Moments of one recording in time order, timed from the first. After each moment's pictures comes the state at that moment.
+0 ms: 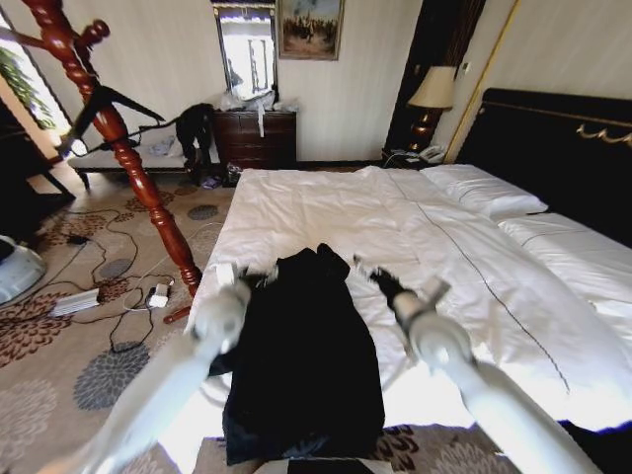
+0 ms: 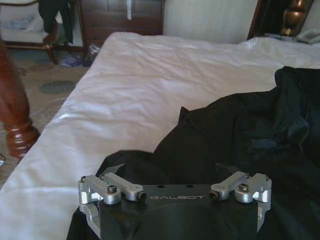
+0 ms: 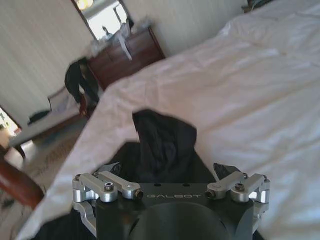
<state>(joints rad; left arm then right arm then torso) 1.13 -0.96 -0.10 -2.13 -0.85 0.48 -0.69 -1.25 0.80 0.19 2.33 1.25 -0.19 0.71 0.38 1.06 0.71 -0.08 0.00</state>
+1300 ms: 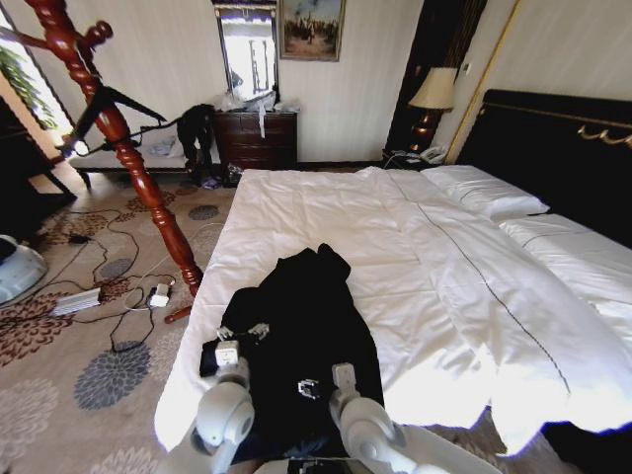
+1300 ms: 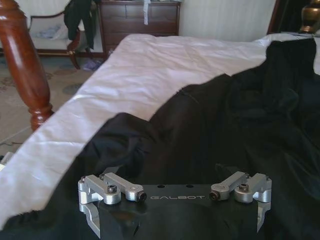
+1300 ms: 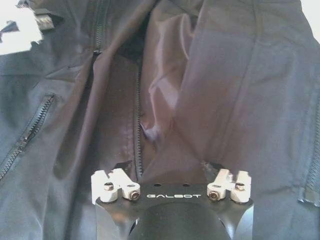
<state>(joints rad) 1.43 -1.28 -0.13 -2.16 -0.36 0.49 -0.60 -1.07 0.90 -0.44 2.21 1.17 -0.48 1.06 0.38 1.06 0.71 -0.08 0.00</state>
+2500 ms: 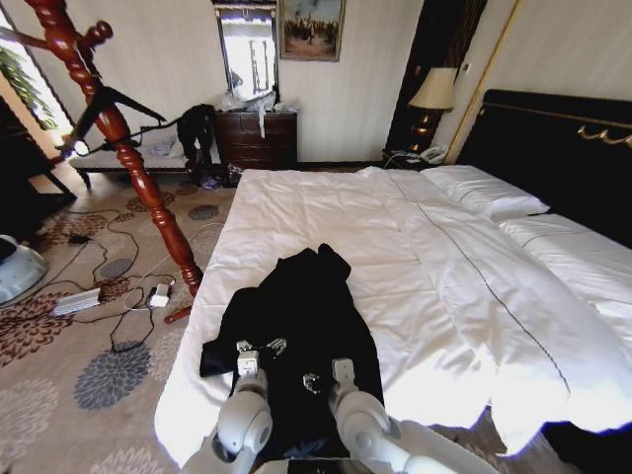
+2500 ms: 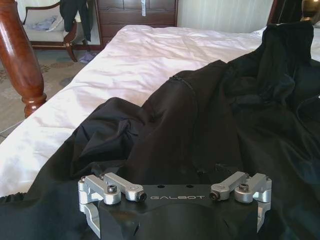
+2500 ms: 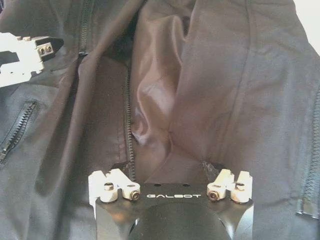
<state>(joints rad) 1.44 -1.32 -0.11 -2.13 -0.33 0.48 -0.59 -1.01 0.93 -0.45 2.17 1.24 -0.50 1.13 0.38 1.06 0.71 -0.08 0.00</state>
